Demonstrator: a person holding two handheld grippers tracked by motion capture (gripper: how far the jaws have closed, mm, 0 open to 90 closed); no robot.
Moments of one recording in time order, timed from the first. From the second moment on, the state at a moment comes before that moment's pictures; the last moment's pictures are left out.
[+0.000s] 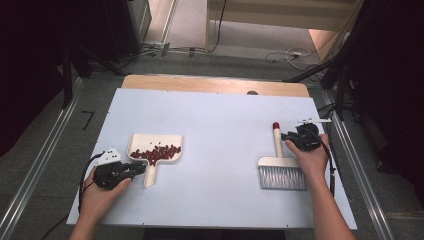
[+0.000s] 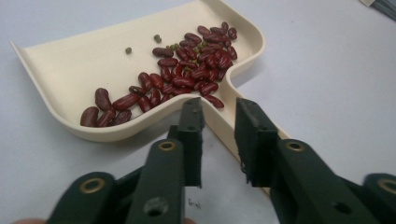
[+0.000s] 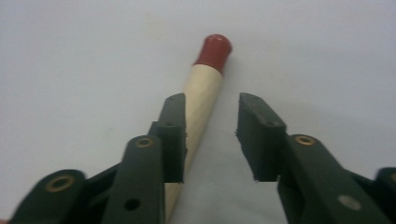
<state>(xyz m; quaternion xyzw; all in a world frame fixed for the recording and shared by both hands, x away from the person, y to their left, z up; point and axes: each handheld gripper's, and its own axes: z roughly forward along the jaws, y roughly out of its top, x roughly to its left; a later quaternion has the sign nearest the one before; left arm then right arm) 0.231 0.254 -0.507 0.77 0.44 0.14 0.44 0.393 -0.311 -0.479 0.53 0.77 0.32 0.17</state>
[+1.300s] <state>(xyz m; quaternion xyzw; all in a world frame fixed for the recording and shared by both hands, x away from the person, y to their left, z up) 0.222 0.259 -0.506 0.73 0.42 0.17 0.51 0.269 -0.339 -0.481 0.43 0.73 0.50 0.16</state>
